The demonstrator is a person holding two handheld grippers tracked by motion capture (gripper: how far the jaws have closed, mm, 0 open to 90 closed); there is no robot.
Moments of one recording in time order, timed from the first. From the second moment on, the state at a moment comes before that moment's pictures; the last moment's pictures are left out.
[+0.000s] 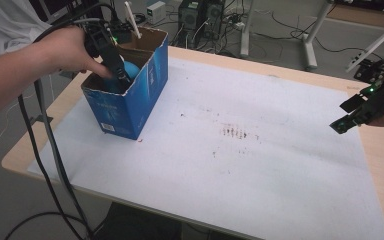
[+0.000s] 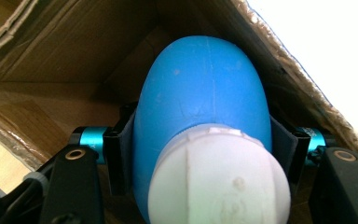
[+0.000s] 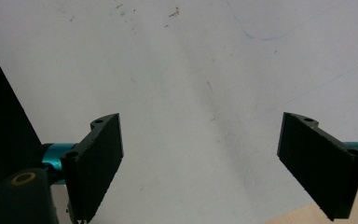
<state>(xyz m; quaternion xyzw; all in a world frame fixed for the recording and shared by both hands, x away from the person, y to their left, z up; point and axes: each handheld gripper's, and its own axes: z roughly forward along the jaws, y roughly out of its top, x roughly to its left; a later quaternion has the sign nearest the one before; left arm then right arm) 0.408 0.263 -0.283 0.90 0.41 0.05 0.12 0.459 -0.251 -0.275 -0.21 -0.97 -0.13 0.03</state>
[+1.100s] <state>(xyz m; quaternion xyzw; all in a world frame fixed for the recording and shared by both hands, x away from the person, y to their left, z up) 0.411 0.264 -0.283 0.90 0.41 0.03 0.11 0.459 -0.252 -0.276 -0.22 -0.97 -0.13 0.03</state>
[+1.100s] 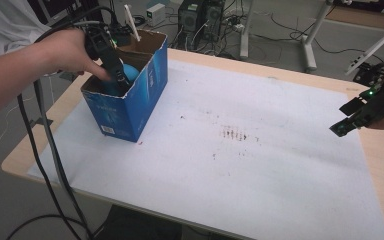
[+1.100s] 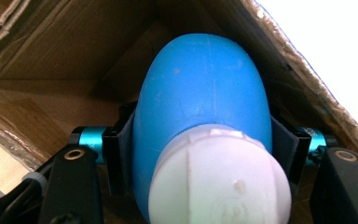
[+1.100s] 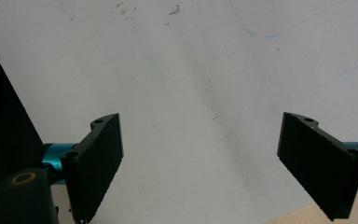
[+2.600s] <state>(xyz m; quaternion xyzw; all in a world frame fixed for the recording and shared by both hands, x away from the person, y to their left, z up) 0.410 0.213 -0.205 0.94 0.32 0.08 0.11 0.442 -0.252 -0.269 -0.22 -0.96 -0.15 0.02</state>
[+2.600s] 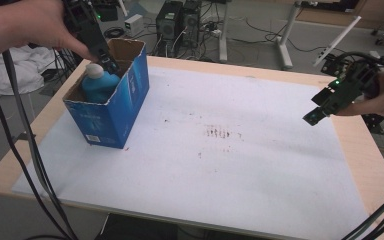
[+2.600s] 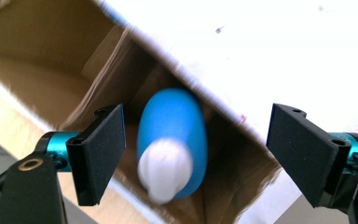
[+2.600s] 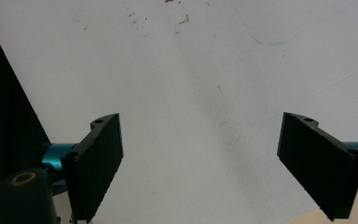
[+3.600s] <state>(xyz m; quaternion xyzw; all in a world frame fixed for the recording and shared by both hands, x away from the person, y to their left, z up) 0.422 0.088 -0.232 0.98 0.17 0.04 0.09 0.422 -0.259 -0.255 -0.24 -0.95 -0.17 0.00</state>
